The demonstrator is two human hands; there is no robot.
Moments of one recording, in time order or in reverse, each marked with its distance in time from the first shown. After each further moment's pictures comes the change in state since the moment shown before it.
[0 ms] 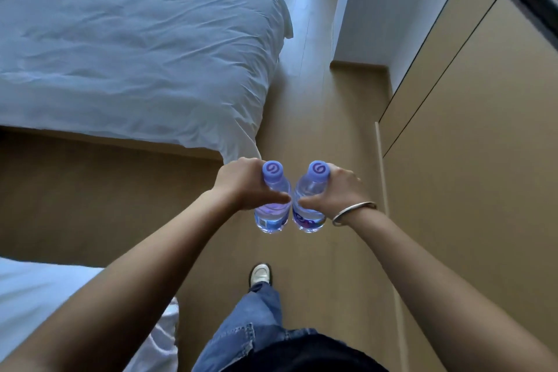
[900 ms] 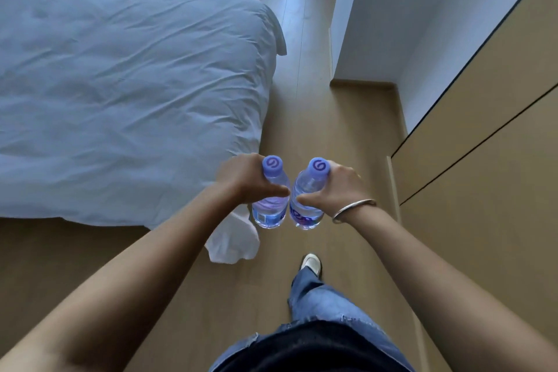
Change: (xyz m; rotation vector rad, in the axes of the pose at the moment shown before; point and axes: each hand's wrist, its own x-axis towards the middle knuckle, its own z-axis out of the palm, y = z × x) left_hand 0.397 -0.062 -0.074 -0.034 -0.029 -0.022; right_hand 0.383 -0.021 -0.049 0.028 -0.003 0.048
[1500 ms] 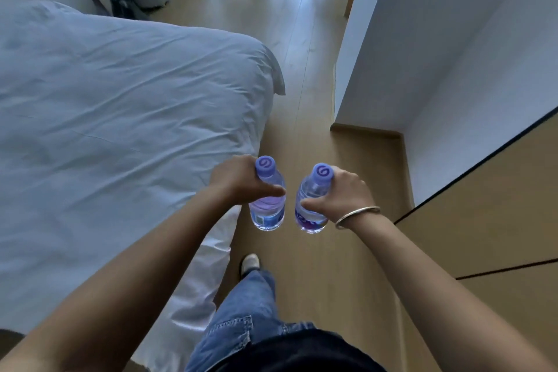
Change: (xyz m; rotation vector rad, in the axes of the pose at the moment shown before) left_hand 0.299 0.031 -0.061 -0.072 0.060 -0.081; right_hand 0.304 0.033 -0.099 -0.095 0.021 -0.058
